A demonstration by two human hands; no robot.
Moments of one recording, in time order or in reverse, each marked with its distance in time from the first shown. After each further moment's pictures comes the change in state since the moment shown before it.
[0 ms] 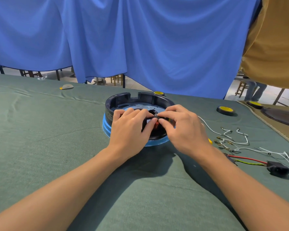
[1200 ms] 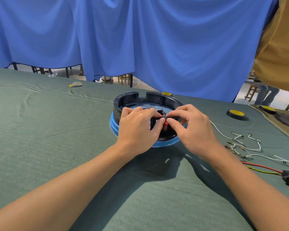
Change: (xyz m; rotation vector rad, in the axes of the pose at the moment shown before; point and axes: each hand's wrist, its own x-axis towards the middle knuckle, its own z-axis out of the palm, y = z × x) left_hand 0.006 0.001 0.000 -0.091 -0.012 -0.066; right_hand 0.006 0.003 0.000 0.152 -0.032 0.034
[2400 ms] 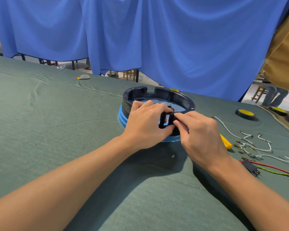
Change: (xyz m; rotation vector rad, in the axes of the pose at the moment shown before) left_hand -0.002 -0.006 -0.008 0.009 -0.070 0.093; right_hand -0.023 -0.020 0.006 -0.219 0.073 -0.289
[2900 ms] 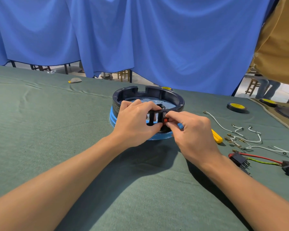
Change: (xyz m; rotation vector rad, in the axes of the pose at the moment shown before) left_hand 0.002 -0.009 0.002 -0.018 -0.026 -0.030; right_hand -0.007 0.002 -0.004 0.127 0.017 0.084
